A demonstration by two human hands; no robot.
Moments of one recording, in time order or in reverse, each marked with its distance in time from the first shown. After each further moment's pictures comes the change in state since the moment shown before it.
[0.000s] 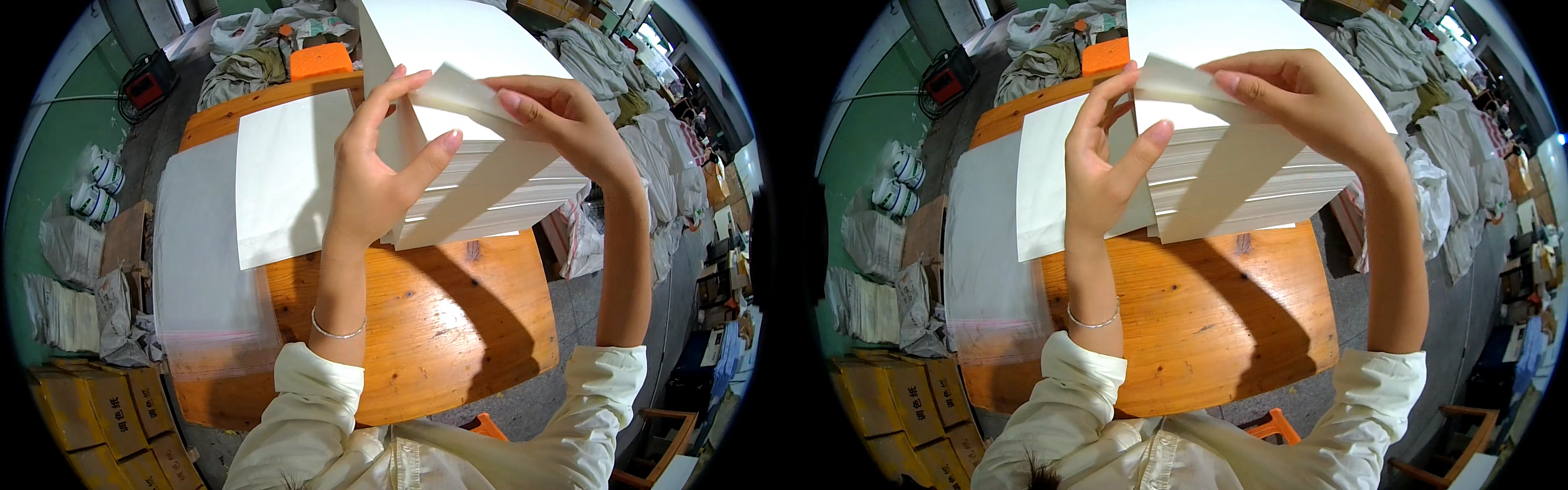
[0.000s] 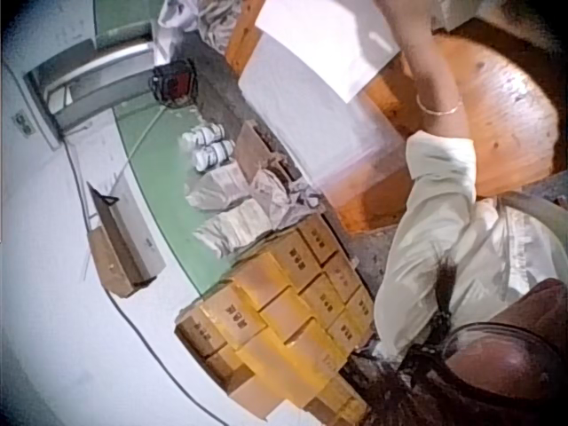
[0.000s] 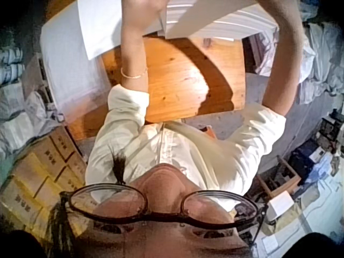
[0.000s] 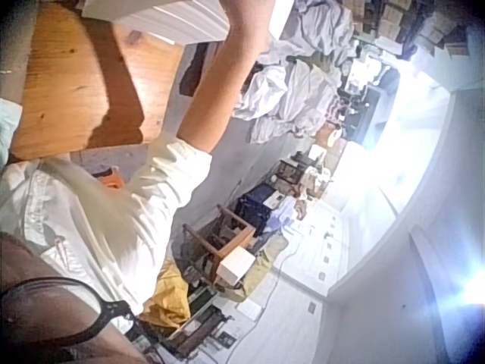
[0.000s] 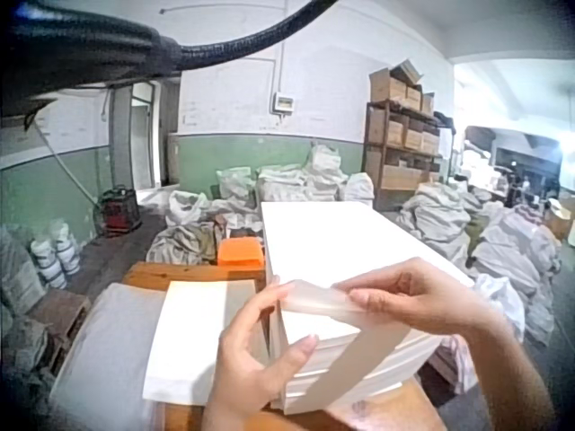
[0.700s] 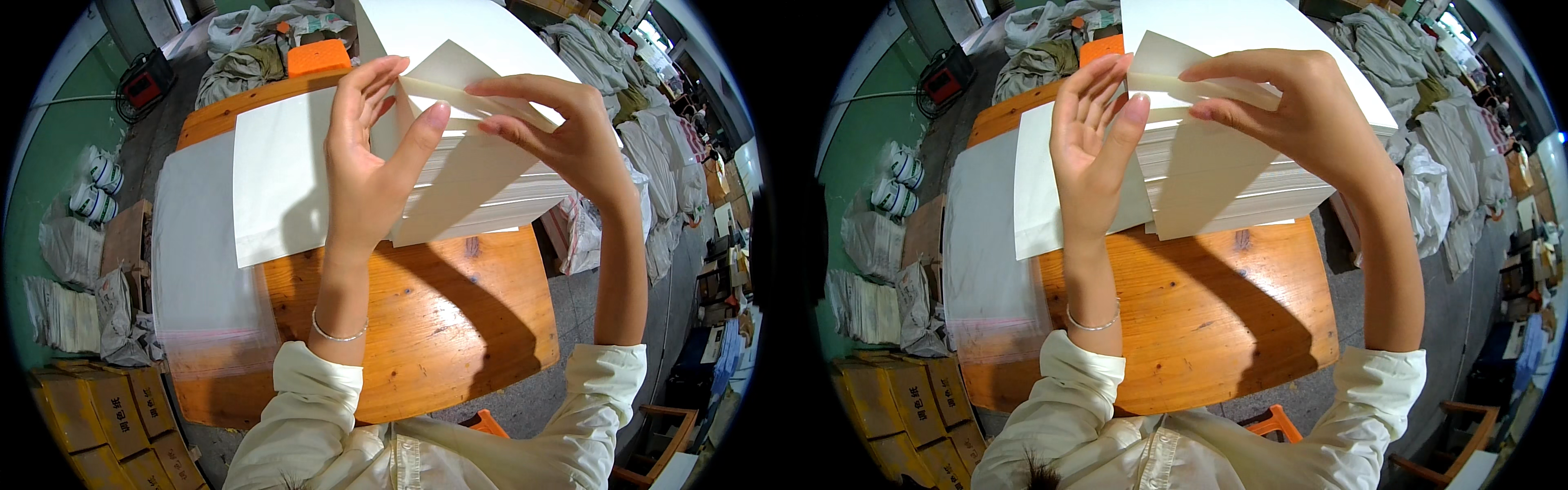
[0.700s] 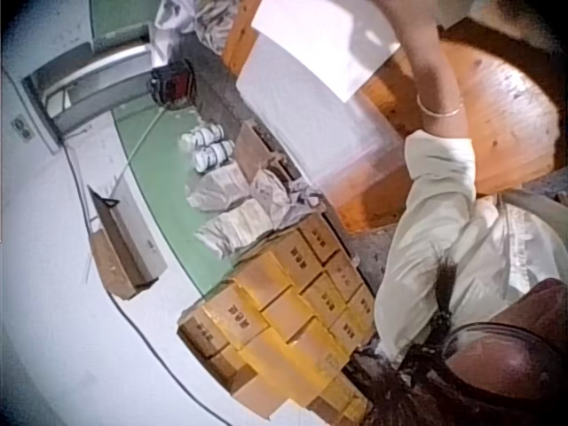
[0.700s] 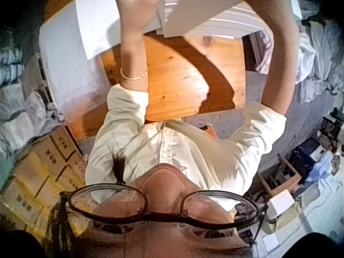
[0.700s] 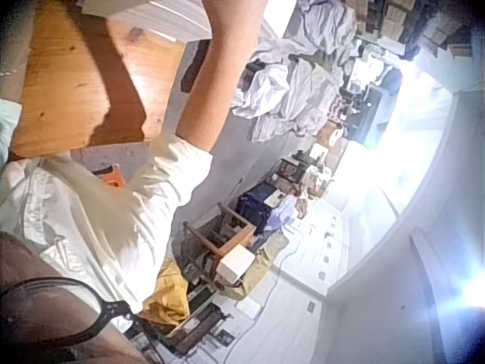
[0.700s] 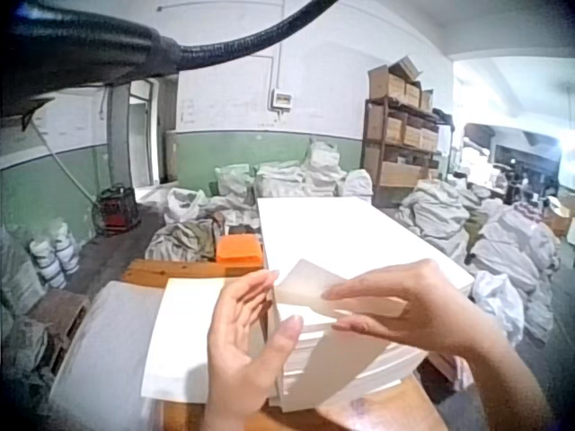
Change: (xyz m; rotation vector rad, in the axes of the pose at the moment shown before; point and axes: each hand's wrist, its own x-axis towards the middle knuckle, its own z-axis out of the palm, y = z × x) left_hand 0.001 0.006 0.009 -0.235 0.141 -0.074; right_hand -0.003 -0.001 0.018 -0.505 0.293 -0.499
